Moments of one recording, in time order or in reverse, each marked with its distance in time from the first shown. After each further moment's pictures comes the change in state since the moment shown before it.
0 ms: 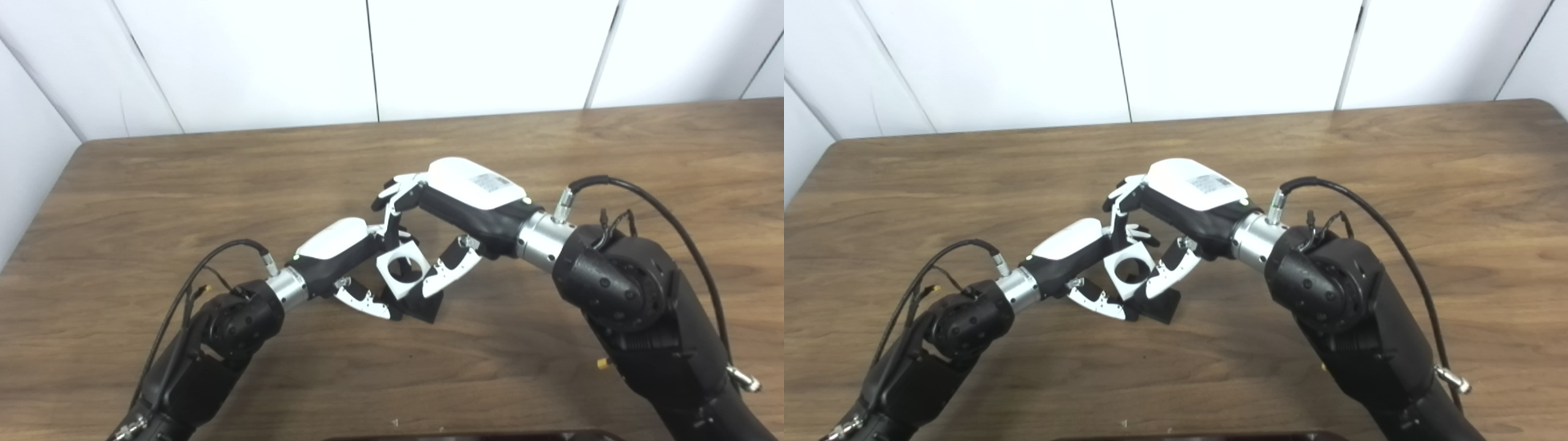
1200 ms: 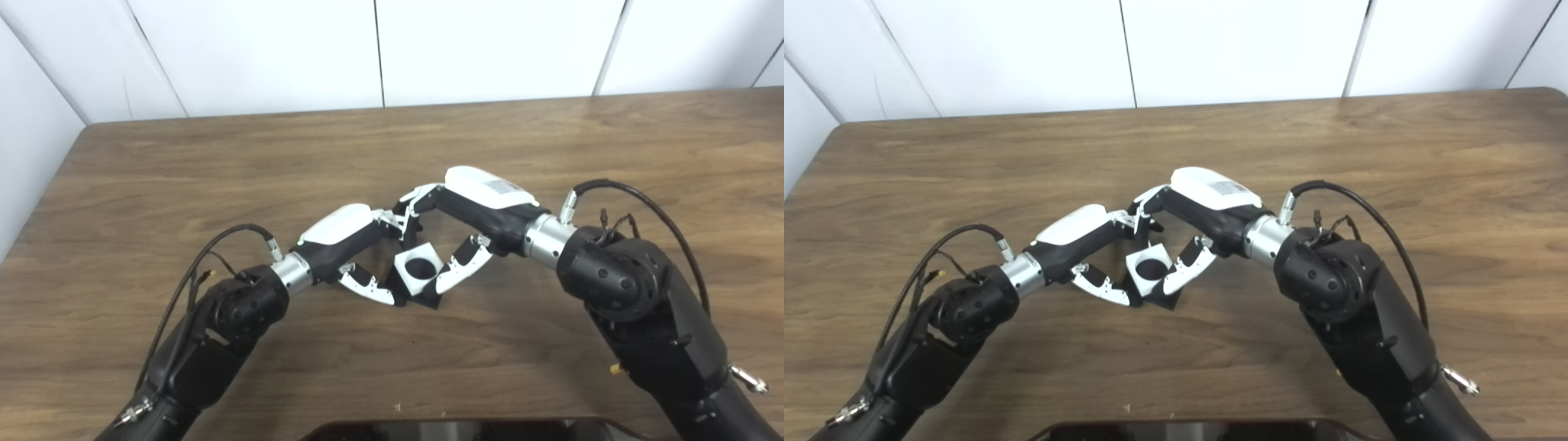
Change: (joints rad) left arm 0.004 0.000 -0.003 -0.018 0.000 0.035 -0.003; right arm 0.042 -0.026 -0.001 0.100 0.056 -0.009 -0.047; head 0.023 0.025
